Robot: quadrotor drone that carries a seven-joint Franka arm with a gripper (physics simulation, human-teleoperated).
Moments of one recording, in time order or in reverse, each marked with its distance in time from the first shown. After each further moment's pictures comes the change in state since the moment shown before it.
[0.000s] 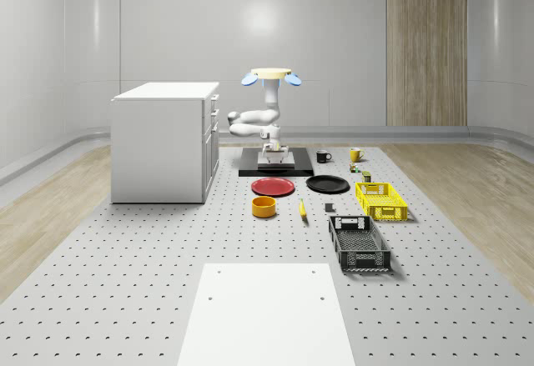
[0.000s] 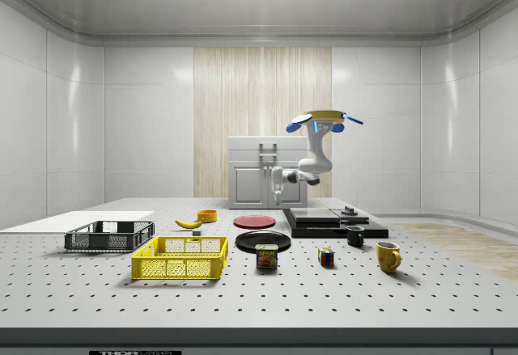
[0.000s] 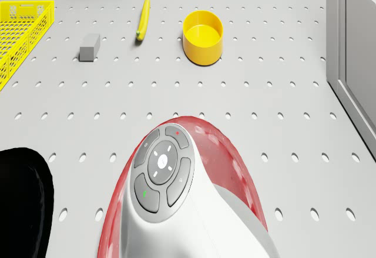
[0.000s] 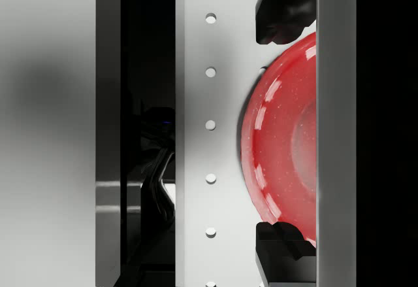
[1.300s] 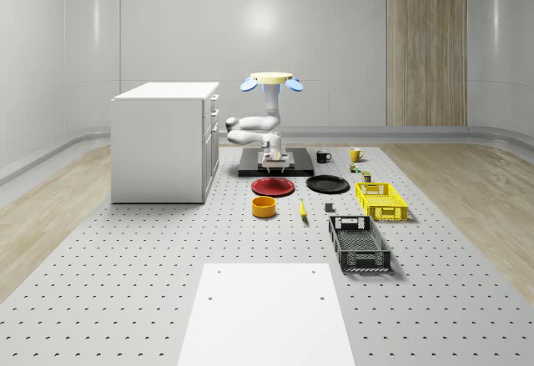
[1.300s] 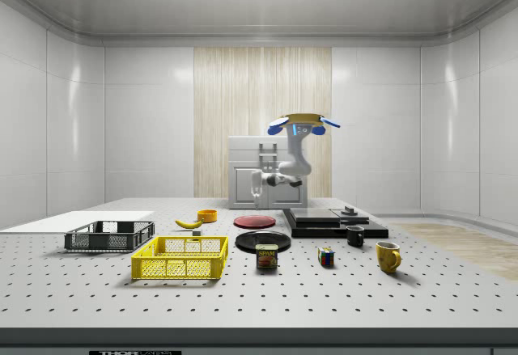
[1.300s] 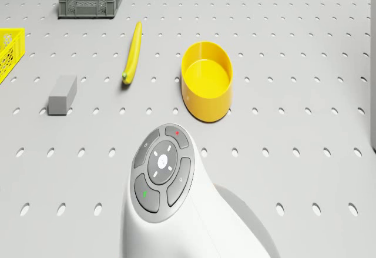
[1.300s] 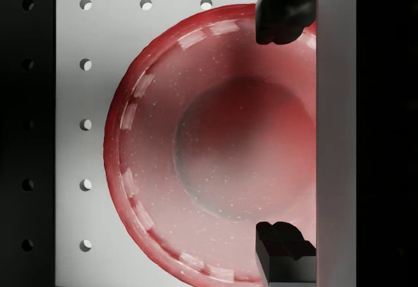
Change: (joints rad) arm -0.008 -0.018 0.005 0.001 0.008 0.017 0.006
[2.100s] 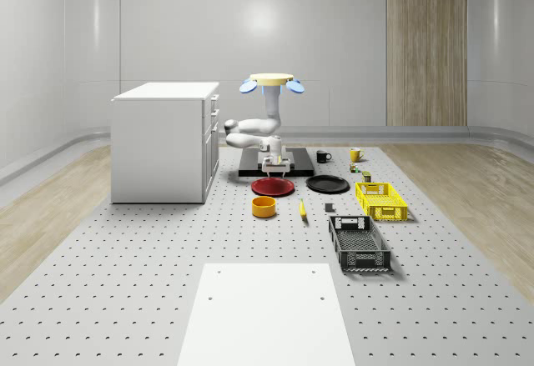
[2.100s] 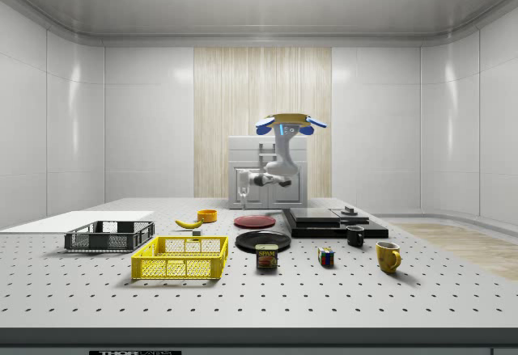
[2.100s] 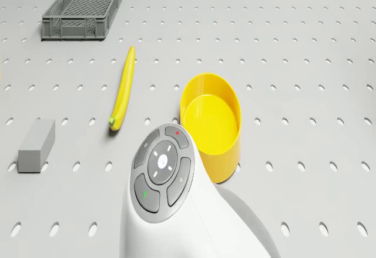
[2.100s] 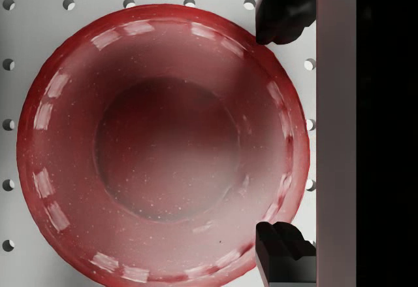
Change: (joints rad) arm -0.004 -0.009 0.002 0.001 0.004 0.008 0.003
